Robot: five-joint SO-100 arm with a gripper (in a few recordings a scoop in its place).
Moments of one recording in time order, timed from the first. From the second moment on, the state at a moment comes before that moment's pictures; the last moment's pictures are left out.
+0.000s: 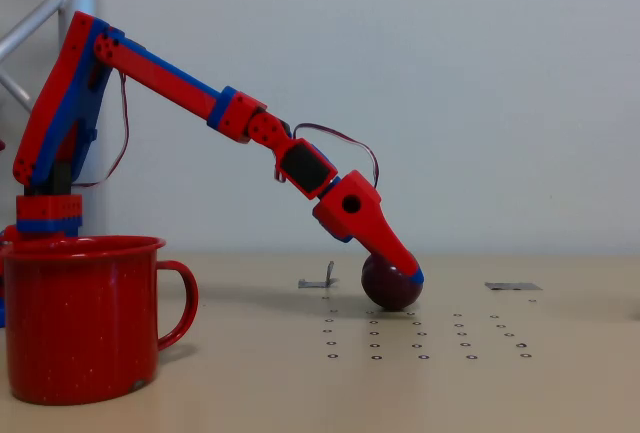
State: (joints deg) arm 2.7 61.5 87.8 15.9 -101.8
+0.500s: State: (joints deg) arm -0.4 61.5 87.8 15.8 -98.4
